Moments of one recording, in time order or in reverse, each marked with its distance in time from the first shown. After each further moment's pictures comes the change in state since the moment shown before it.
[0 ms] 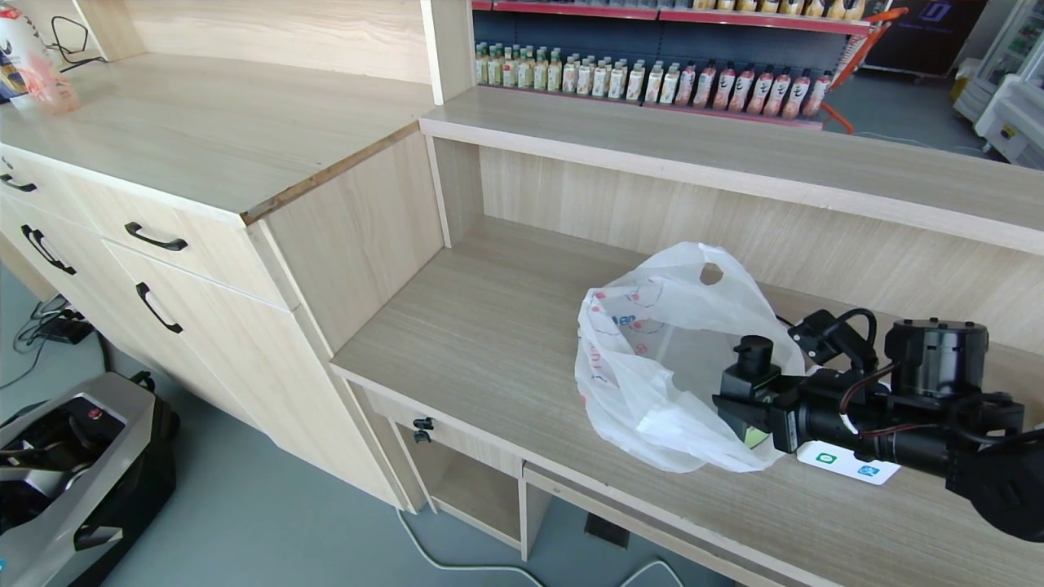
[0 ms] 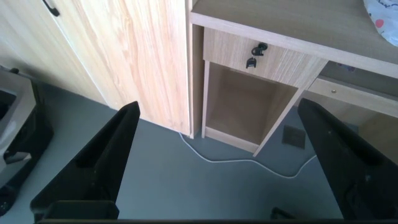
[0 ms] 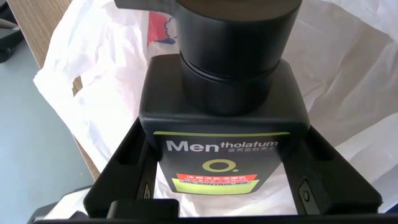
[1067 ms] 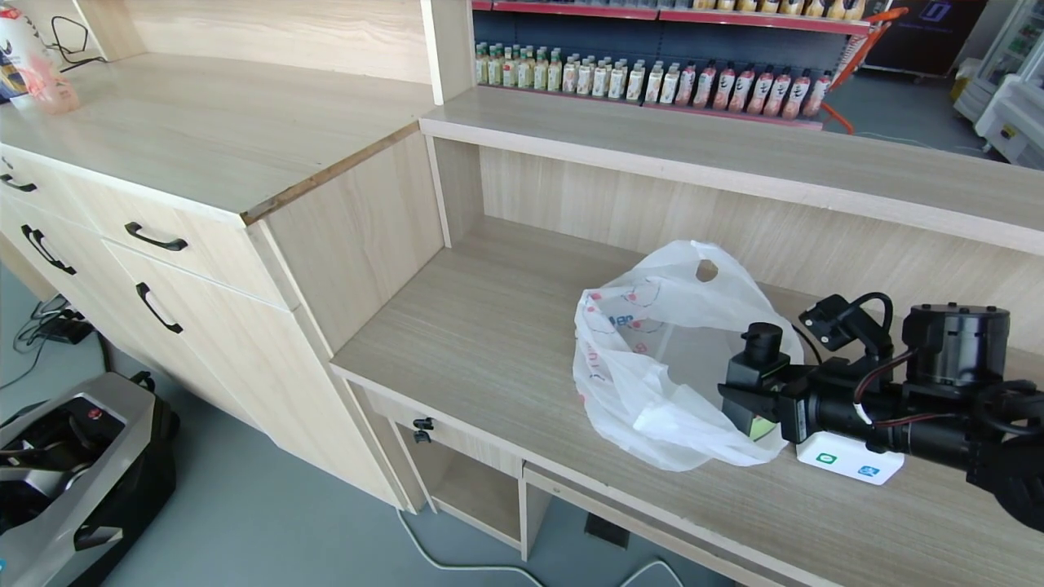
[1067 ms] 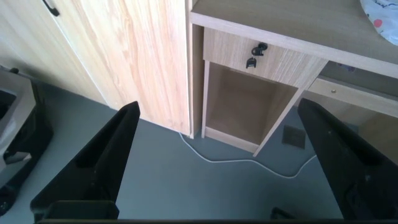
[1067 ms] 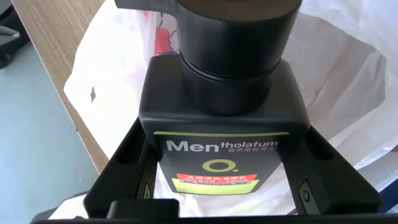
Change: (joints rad) left arm 0.000 0.000 0.000 0.000 0.000 0.000; right arm 0.010 -0.072 -0.026 0.075 -0.020 0.011
